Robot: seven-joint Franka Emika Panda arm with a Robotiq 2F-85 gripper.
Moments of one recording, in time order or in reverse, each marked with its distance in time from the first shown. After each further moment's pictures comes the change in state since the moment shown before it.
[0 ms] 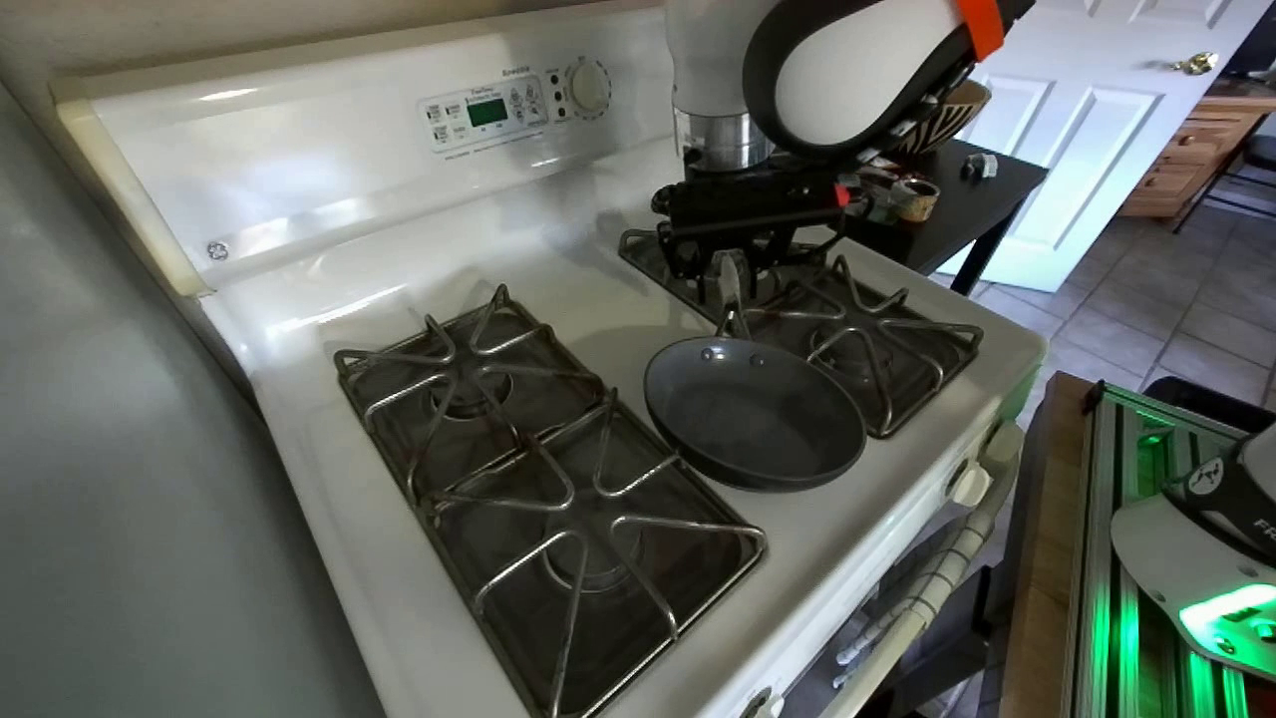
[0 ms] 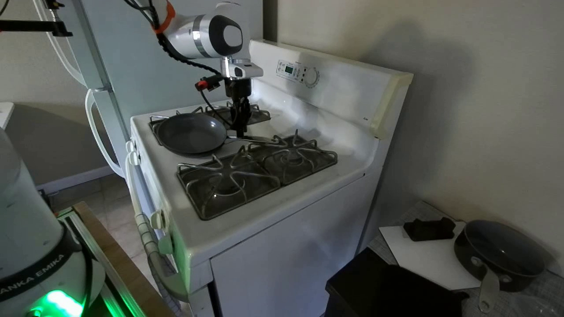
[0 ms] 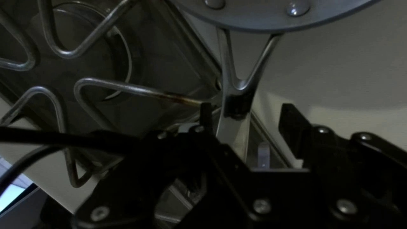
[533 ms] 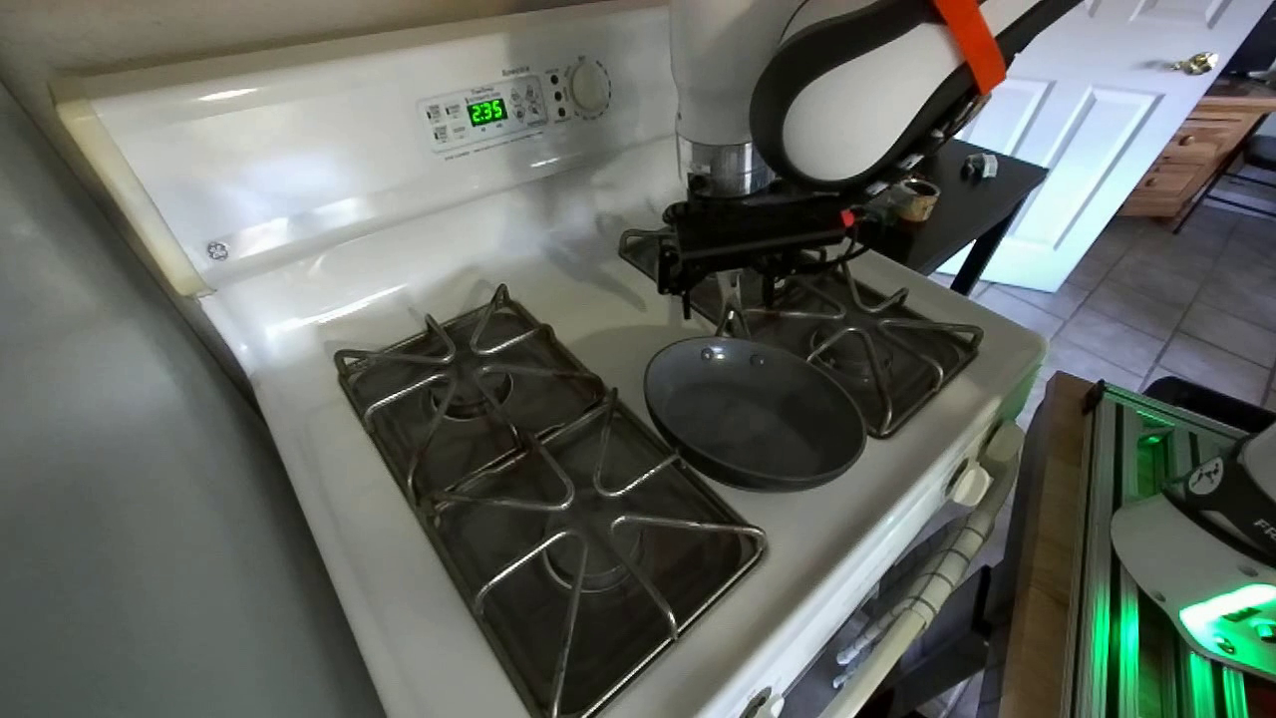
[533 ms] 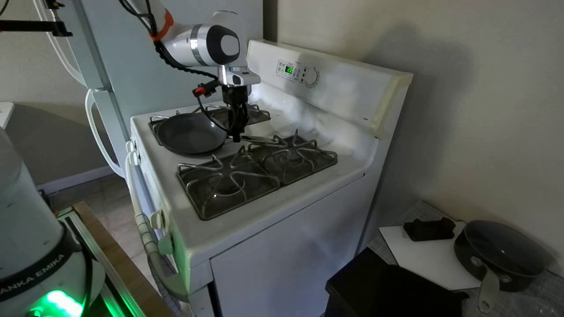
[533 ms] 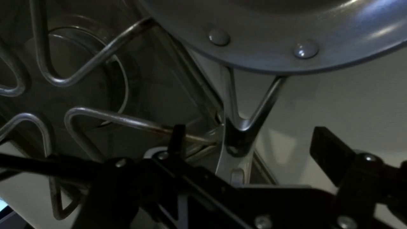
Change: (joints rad) arm 0.006 0.016 0.004 -0.039 0.000 0.059 -0.030
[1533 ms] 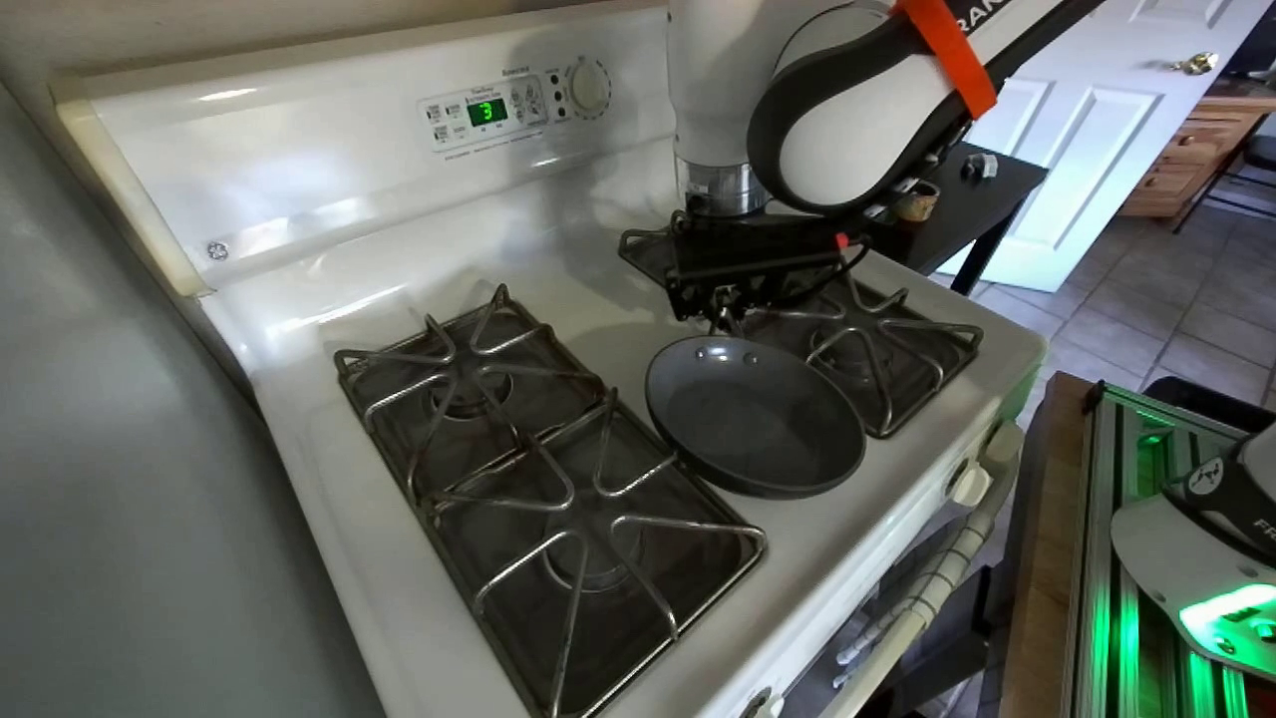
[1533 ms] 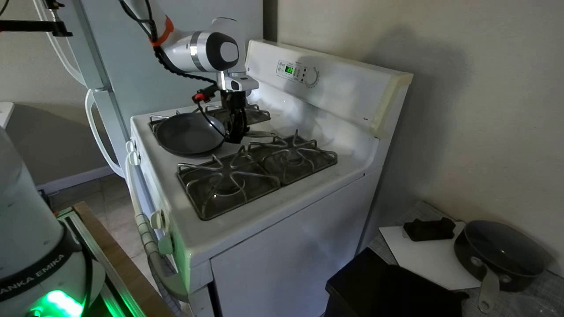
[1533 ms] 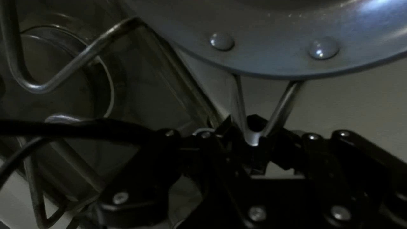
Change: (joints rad) arm 0.005 0.026 0.003 -0.008 0.000 0.028 0.014
